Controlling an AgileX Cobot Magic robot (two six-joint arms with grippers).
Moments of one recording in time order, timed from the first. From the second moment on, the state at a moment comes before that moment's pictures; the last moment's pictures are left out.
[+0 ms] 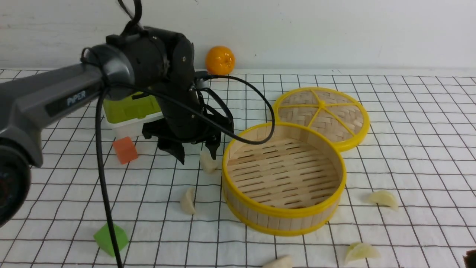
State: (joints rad) right arm 0.07 0.81 -0.86 0.49 1.24 -0.37; left arm -0.39 2.12 -1.81 -0.03 1.00 -0.44
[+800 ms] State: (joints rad) right arm 0.07 0.80 -0.86 0.47 1.25 -0.37; left arm -0.38 2.25 -1.83 -0.06 0.84 -0.46
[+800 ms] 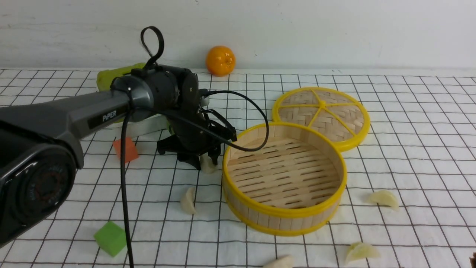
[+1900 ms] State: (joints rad) right arm 0.07 0.80 -0.86 0.48 1.25 -0.37; left arm -0.70 2.31 -2.12 -0.01 0.87 -0.37
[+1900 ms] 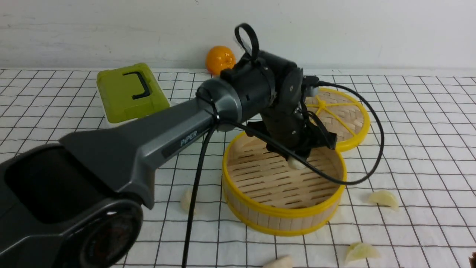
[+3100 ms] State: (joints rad) right arm 0.08 0.74 -0.86 0.48 1.24 -0.37; left arm -0.64 1.83 -1.85 0.09 1.23 -0.29
